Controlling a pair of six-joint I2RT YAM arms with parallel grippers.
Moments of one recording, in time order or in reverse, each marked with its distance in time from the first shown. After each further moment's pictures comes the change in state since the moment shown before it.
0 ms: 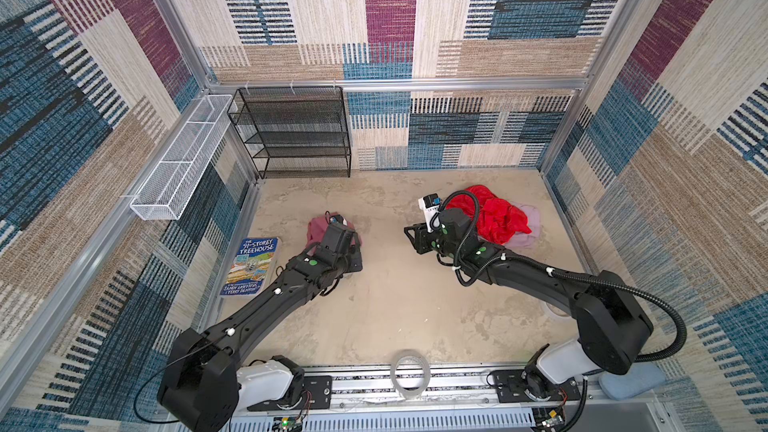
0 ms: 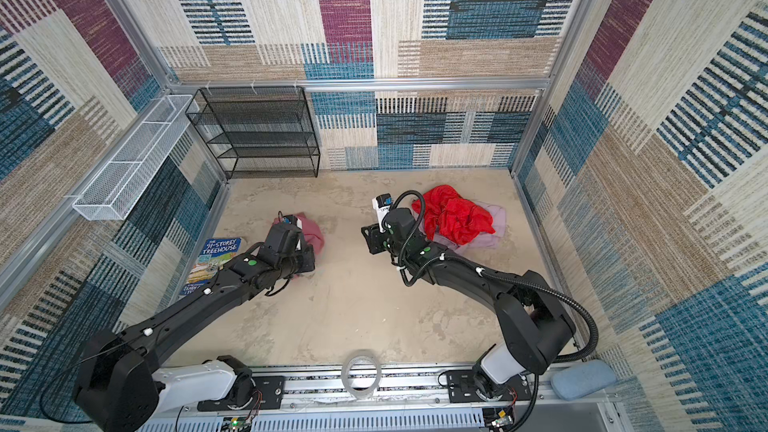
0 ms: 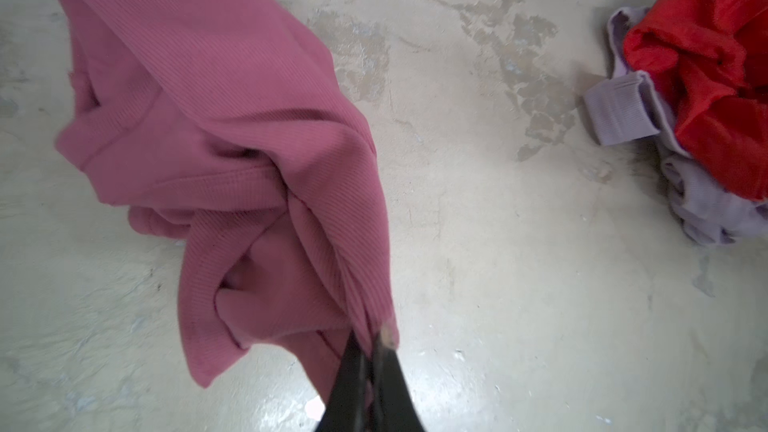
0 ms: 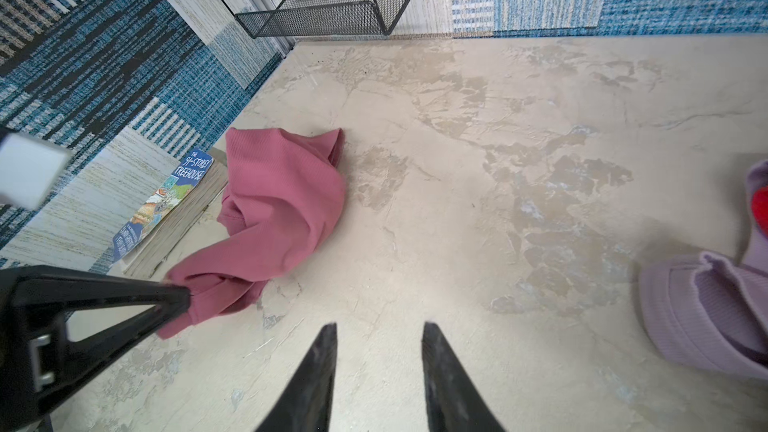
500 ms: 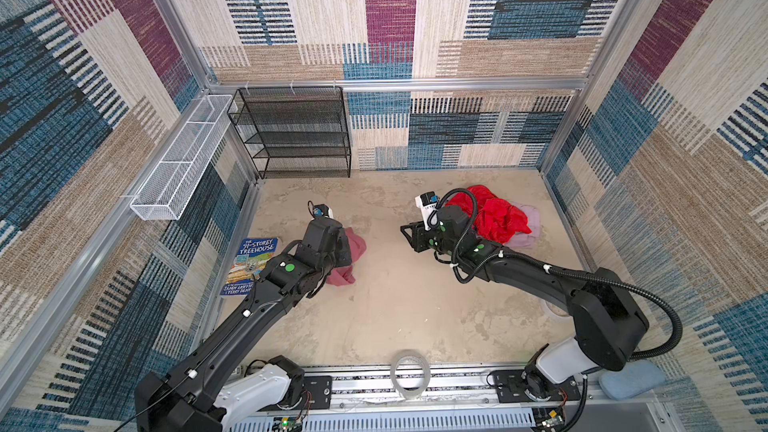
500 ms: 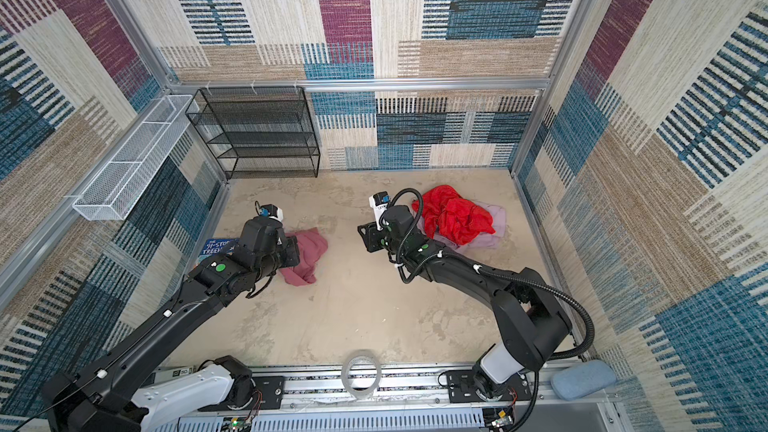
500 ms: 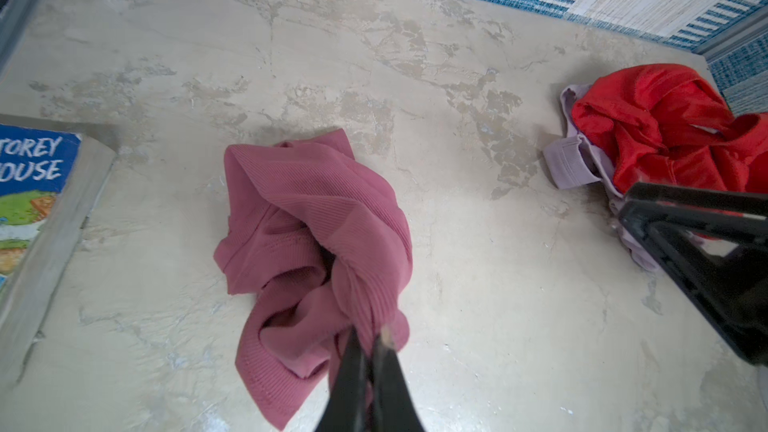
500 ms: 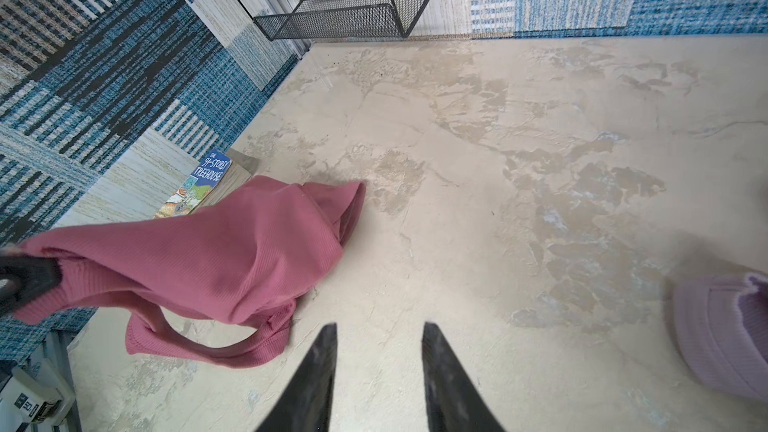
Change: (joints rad) left arm -0.005 -0.134 0.137 -0.188 -0.095 0.026; right arm 0.000 0.024 0.029 0.008 -0.045 0.014
